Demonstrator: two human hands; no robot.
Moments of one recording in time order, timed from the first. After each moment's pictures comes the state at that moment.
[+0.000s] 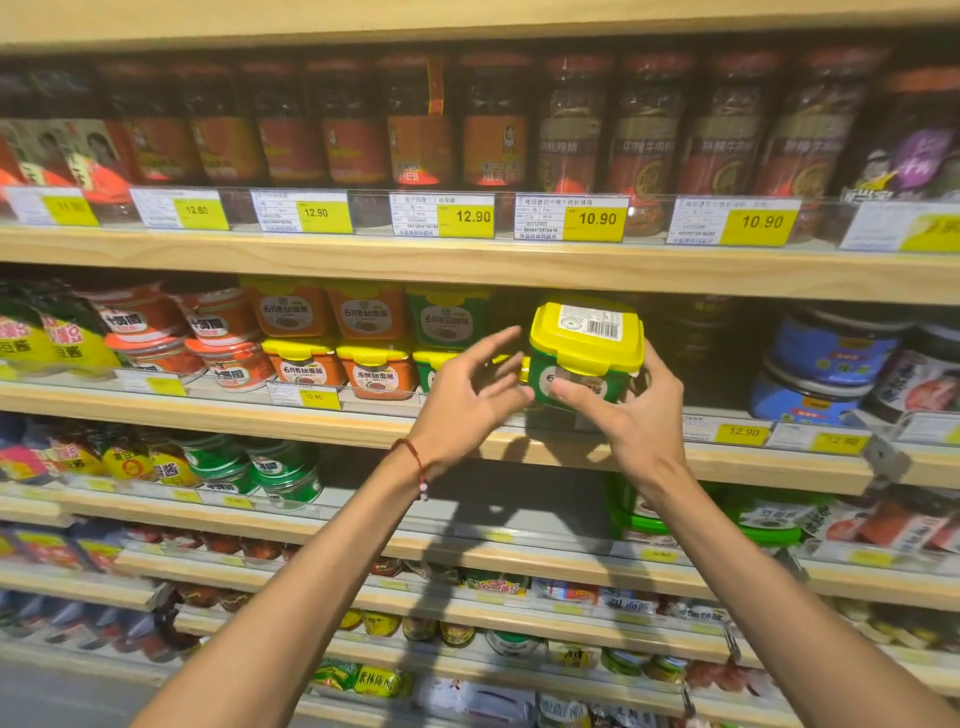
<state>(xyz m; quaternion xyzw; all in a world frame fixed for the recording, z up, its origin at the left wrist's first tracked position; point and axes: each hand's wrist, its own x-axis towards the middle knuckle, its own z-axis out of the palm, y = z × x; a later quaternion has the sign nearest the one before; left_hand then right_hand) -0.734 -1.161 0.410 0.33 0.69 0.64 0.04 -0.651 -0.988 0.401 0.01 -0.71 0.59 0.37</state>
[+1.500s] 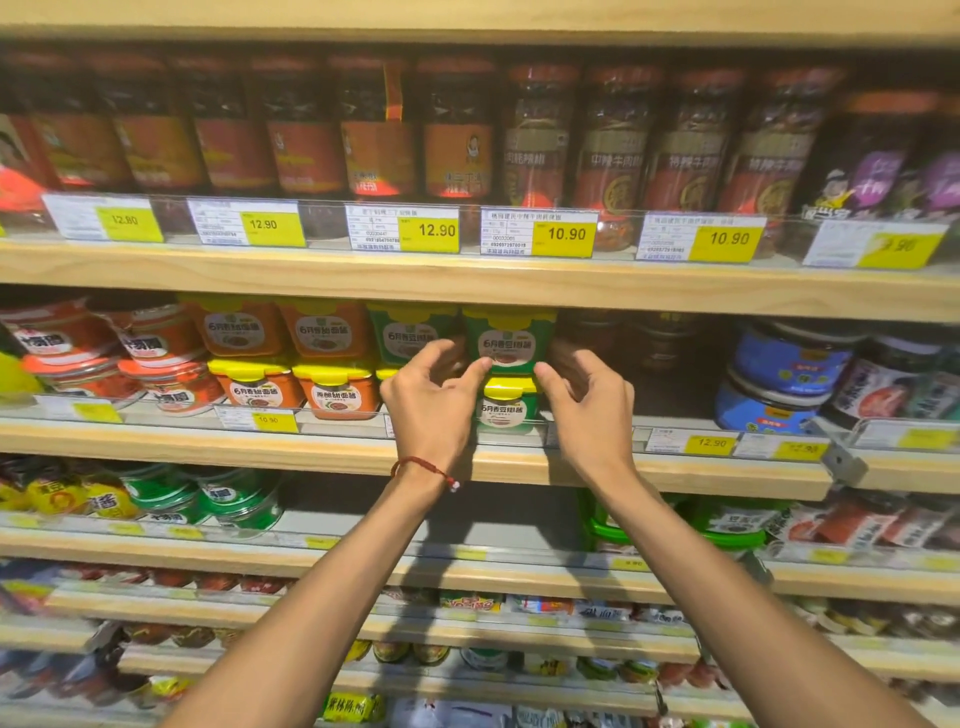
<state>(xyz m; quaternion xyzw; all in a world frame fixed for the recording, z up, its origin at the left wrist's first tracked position) -0.756 -1.123 0.400 0.14 0.72 0.64 -0.23 -0.685 -0.989 0.401 -0.12 -0.79 0.46 0.39</state>
